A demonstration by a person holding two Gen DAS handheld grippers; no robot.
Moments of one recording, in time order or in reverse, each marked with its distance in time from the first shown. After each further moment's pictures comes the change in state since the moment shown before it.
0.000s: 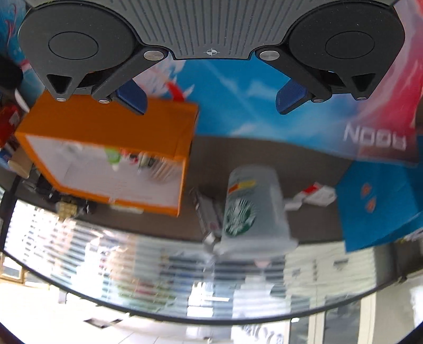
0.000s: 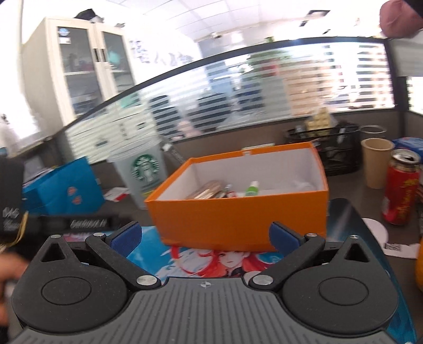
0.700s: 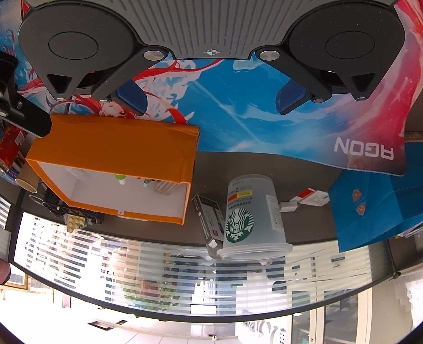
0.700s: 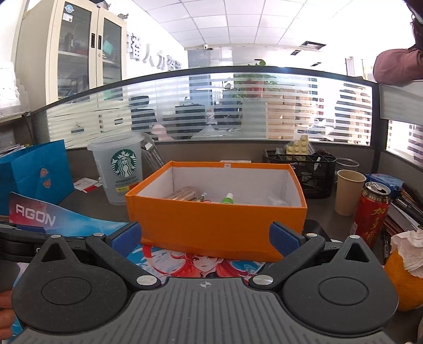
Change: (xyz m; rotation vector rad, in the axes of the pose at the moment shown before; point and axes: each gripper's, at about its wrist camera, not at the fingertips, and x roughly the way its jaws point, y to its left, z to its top) left arm -0.027 -0.004 -0.029 0.041 -0.031 0.016; right arm -0.001 0.029 -0.014 -0.159 -0.053 -0.168
